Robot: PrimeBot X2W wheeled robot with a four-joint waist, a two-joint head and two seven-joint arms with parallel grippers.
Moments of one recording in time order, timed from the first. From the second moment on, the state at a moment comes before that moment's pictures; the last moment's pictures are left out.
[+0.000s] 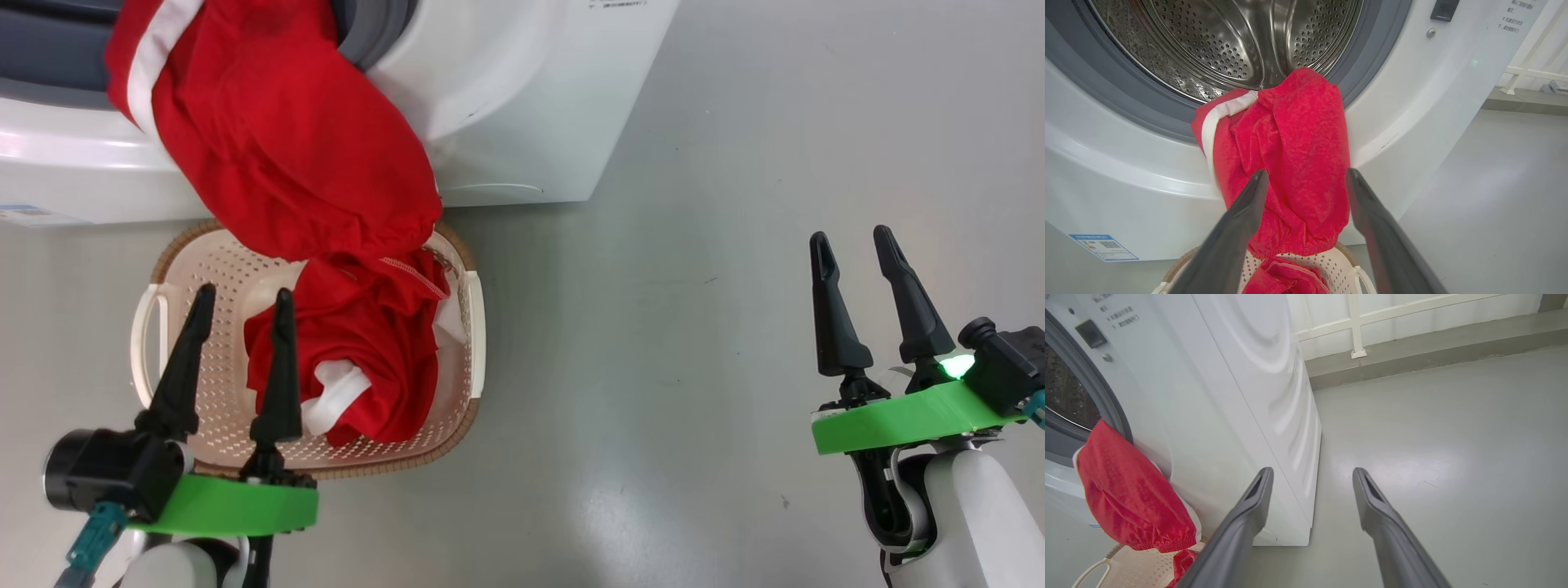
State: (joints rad) left arm -0.24 0.03 0.05 0.09 -0.16 -0.13 -0.26; right arm -0.25 -0.06 -0.02 0.17 0.40 0.12 -0.26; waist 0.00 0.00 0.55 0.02
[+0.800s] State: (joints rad) left arm -0.56 0.14 0.03 0.25 -0.26 -0.13 -0.17; right arm -0.25 -0.06 -0.01 0.18 0.40 0.12 -0.26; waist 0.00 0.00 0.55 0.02
